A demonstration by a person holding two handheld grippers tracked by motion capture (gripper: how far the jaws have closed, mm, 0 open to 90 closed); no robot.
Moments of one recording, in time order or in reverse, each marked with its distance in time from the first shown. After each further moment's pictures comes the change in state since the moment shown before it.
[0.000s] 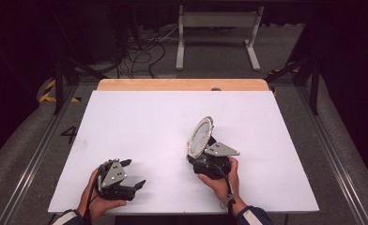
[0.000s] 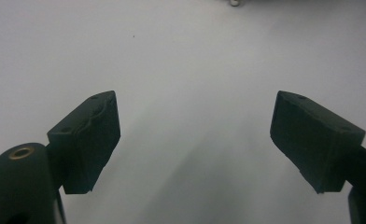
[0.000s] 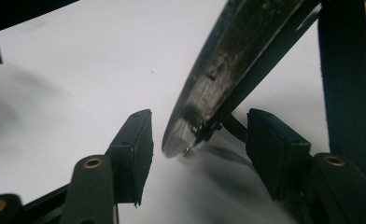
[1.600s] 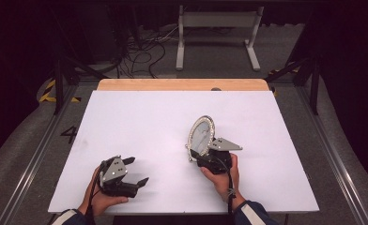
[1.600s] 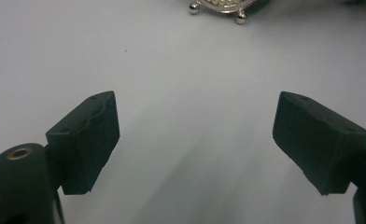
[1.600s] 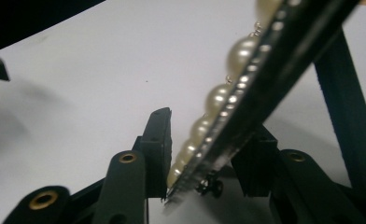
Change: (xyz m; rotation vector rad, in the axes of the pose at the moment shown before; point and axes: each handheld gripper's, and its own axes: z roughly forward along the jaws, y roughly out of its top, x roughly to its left) left arm 0.010 0.014 0.018 -0.036 -0.062 -0.026; right arm -0.015 0.003 0.003 -0.009 0.048 0.042
